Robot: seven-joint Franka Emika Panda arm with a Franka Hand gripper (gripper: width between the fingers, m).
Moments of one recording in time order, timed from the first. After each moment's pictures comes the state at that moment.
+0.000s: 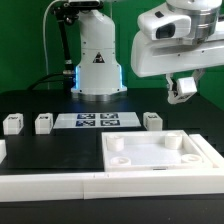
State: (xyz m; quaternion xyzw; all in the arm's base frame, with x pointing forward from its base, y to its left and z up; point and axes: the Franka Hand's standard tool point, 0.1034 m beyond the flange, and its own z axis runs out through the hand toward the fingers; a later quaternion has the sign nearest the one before) arm 0.465 0.141 0.108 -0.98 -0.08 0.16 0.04
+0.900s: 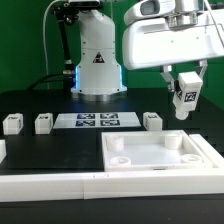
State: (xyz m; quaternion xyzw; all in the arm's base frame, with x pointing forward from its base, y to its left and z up) arm 0.529 0.126 0.122 -0.99 -0.07 -0.12 0.05
